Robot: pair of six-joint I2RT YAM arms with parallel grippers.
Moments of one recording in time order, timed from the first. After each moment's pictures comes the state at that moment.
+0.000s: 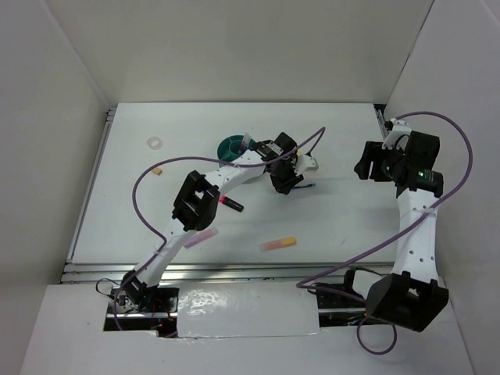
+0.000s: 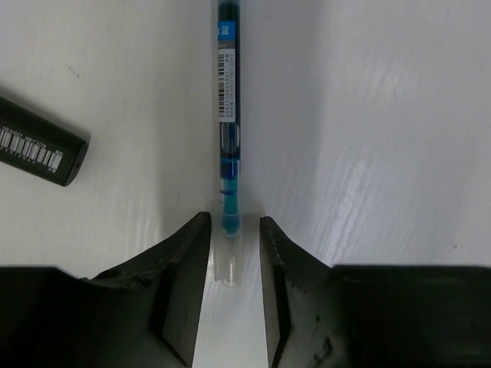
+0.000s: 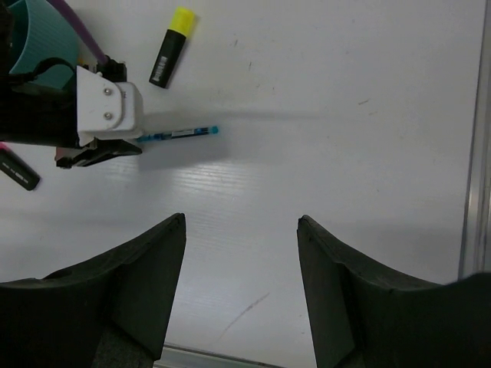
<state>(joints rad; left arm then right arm) -0.75 2.55 2.30 -0.79 0.36 0.46 -0.34 1.12 1.17 -0.75 -0.43 -0.15</state>
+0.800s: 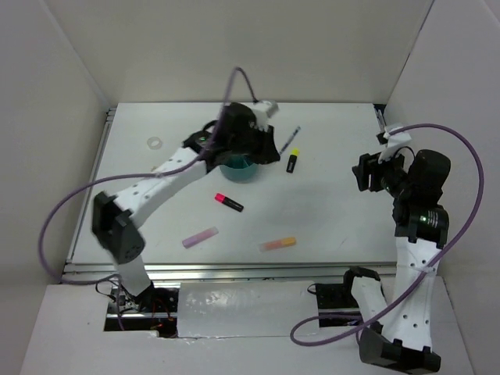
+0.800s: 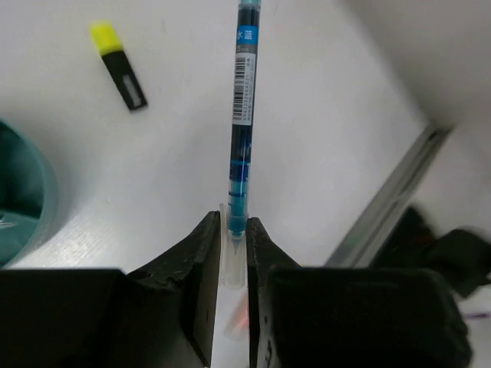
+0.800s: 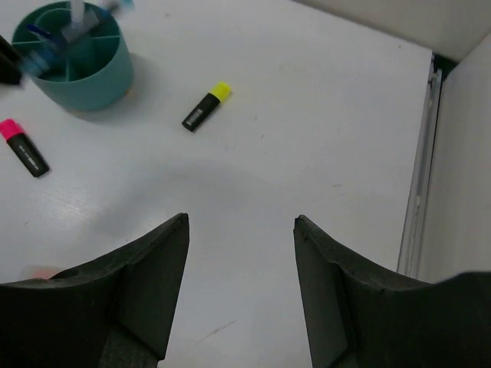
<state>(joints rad) -0.72 1.87 1.78 -0.53 0.27 -0.26 -0.30 0.81 1.17 -0.75 -0.50 -0.31</state>
